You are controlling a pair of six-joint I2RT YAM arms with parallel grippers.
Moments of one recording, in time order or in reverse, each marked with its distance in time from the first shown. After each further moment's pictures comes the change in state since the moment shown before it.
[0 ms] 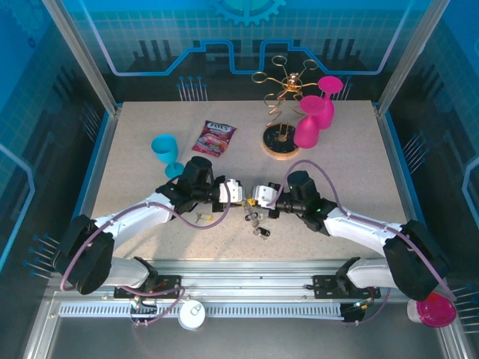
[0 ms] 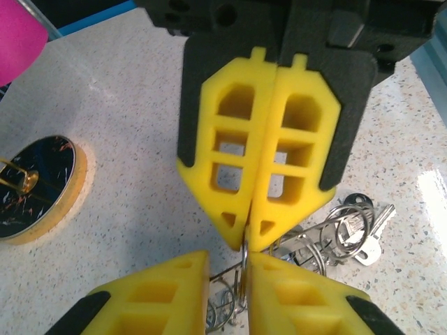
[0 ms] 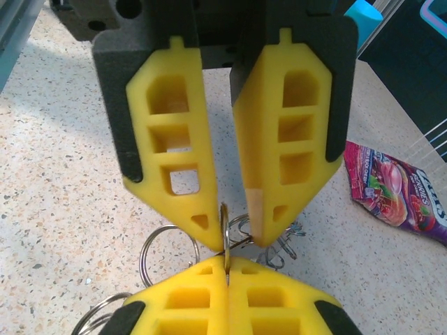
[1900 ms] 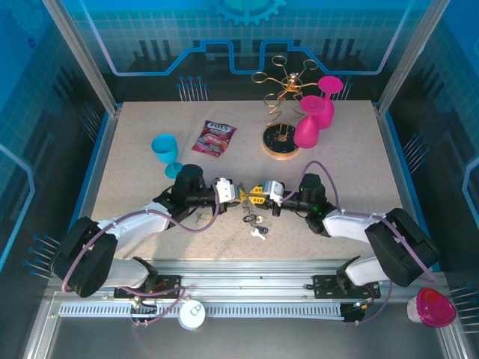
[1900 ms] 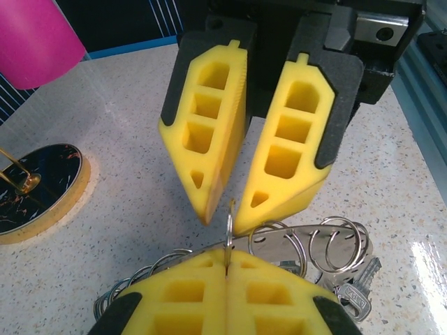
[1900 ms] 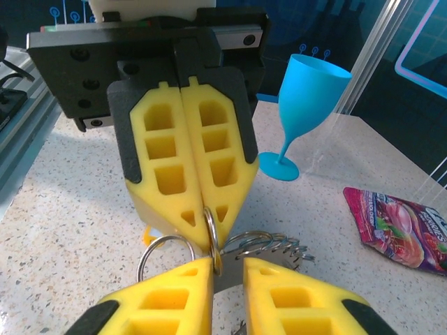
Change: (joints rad) left arm 0.029 -0.019 -0.166 0.338 0.088 -0.243; right arm -0.103 0.126 -0.118 0.483 -0.232 0.226
